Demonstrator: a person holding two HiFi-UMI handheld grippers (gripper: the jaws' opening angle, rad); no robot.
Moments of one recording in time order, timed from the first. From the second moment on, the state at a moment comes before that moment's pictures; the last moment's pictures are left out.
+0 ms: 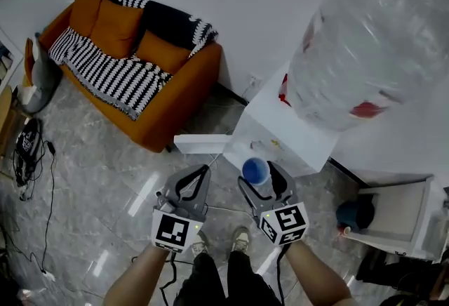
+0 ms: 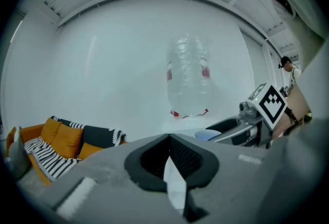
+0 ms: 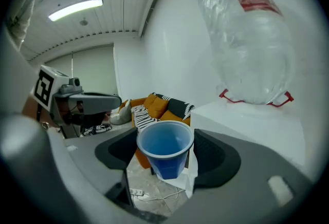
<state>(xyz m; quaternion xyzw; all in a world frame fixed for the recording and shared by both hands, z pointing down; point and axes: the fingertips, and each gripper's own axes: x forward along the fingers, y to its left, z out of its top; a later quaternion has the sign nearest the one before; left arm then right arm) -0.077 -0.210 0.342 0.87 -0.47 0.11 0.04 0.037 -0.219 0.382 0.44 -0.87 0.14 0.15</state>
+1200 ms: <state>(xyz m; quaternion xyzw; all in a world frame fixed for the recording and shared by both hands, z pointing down) -0.055 -0.275 0.591 0.85 -0.50 0.10 0.11 0.061 -0.304 0.650 0.53 -0.82 0.15 0.18</state>
